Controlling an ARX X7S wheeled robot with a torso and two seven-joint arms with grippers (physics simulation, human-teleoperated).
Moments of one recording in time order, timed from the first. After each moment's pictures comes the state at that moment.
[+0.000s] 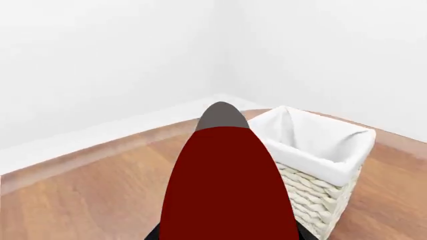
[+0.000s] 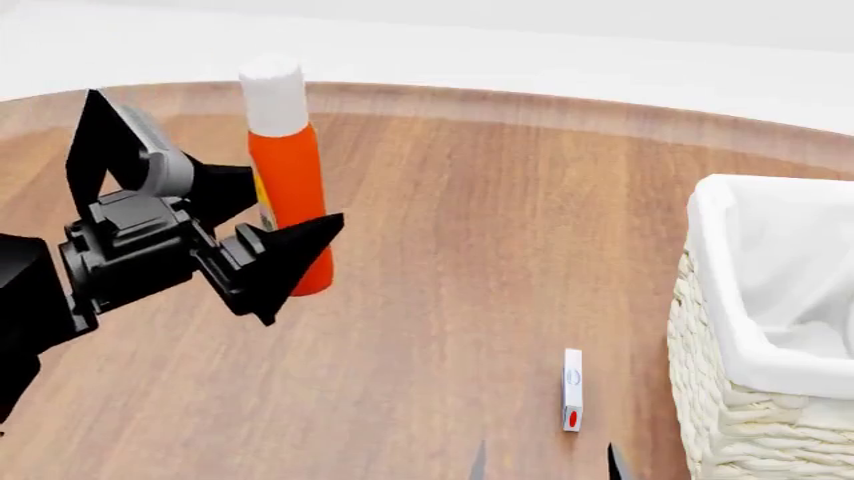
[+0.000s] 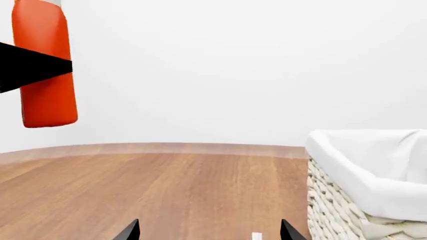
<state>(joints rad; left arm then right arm) -1.02 -0.23 0.27 -0.47 -0.37 -0.55 0.77 -0.05 0.35 -0.39 -0.34 0.26 0.00 0.44</state>
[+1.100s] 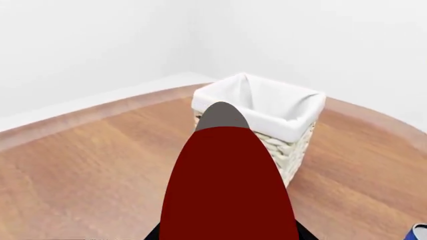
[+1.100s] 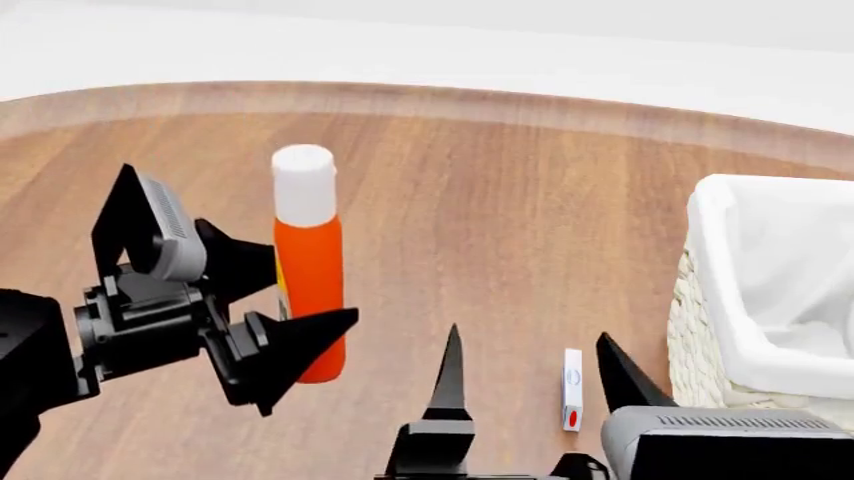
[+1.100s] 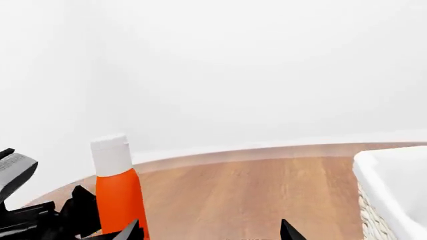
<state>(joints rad) -0.91 -0.29 0.34 -0.36 -0.42 -0.58 0.85 0.30 0.53 -0.23 -0.91 1.08 0.64 0.85</state>
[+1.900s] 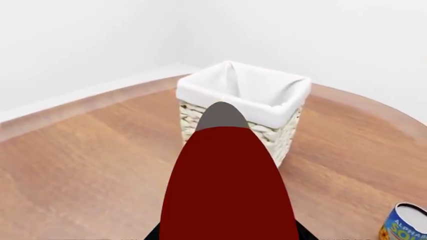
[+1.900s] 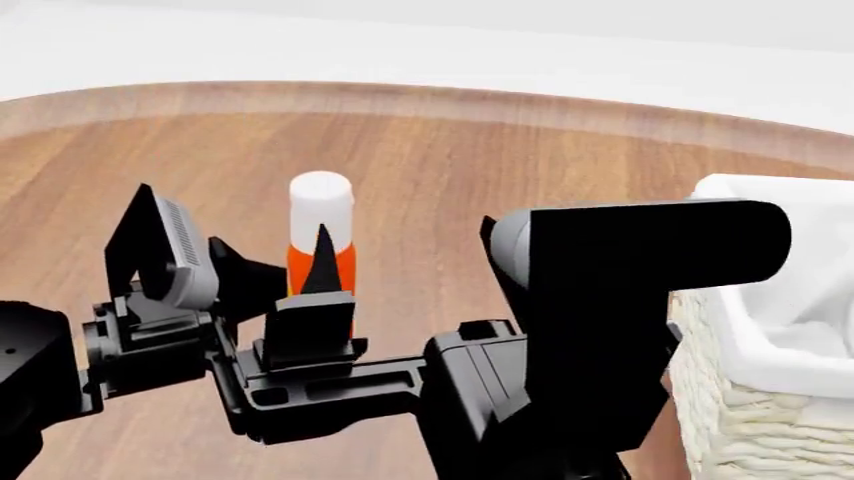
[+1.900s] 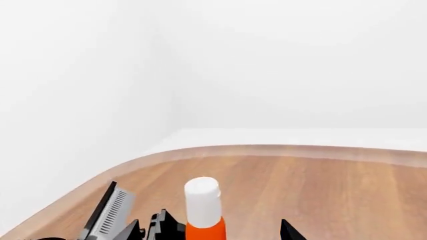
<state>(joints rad) -0.88 -0.31 0.38 -0.31 -0.43 -0.59 0.86 0.87 0.51 -0.33 -0.77 1.72 0.79 1.17</state>
